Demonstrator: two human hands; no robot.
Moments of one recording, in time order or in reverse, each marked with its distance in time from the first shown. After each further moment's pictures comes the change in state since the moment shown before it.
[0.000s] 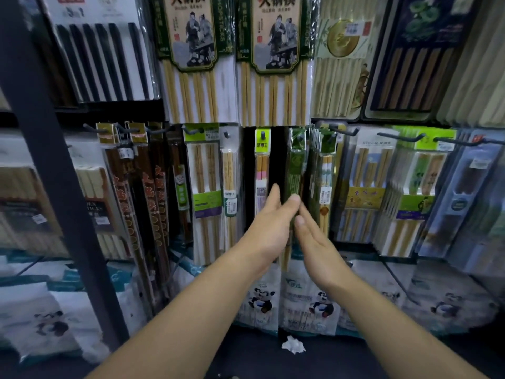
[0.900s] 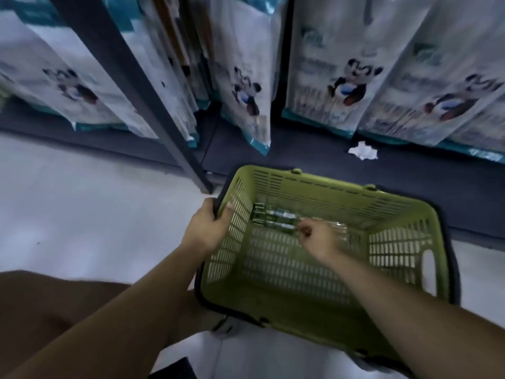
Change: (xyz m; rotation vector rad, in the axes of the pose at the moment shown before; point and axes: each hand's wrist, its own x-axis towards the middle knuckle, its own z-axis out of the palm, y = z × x) left_hand -0.231 -0.365 -0.206 0.737 0.414 -0.765; right_hand -0.165 0.395 0.184 -0.575 -0.413 0.615
